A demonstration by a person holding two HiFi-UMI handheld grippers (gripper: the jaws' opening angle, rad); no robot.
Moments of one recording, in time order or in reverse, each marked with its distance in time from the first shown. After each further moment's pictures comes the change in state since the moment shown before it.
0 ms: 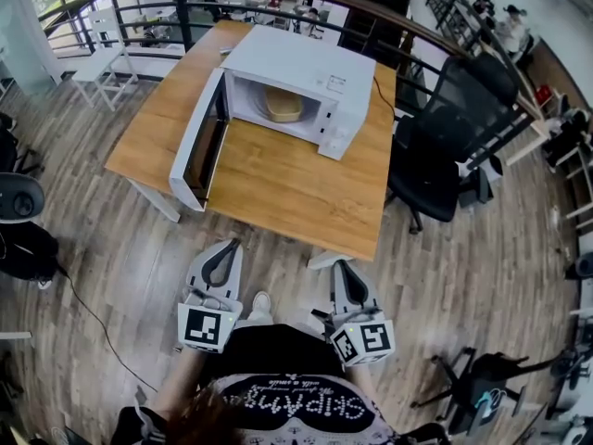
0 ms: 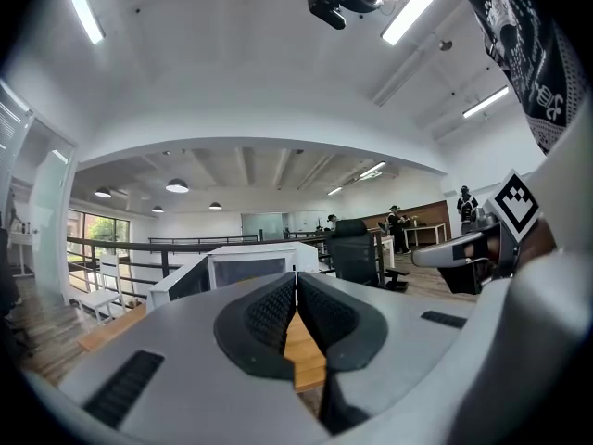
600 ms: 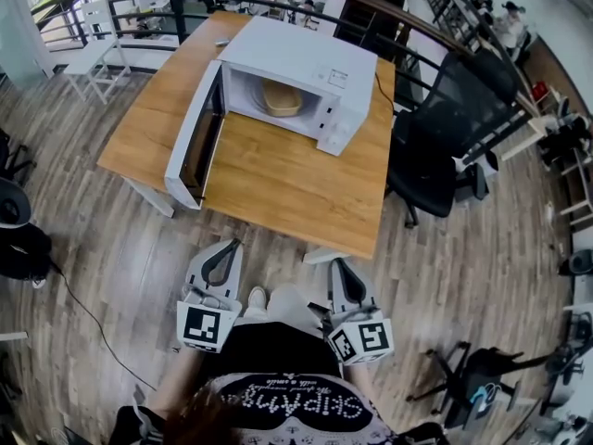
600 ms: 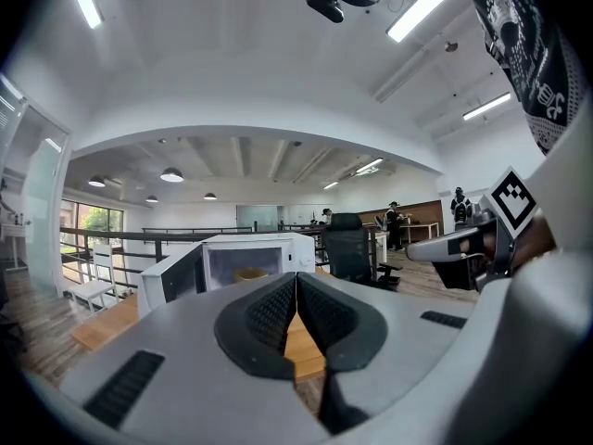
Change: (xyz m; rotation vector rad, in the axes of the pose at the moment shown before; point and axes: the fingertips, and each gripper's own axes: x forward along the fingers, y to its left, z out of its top) left arm 0.009 0.006 -0.019 -0.029 0.042 -0.038; right arm 0.012 0.005 -0.007 -0.007 0.023 -0.006
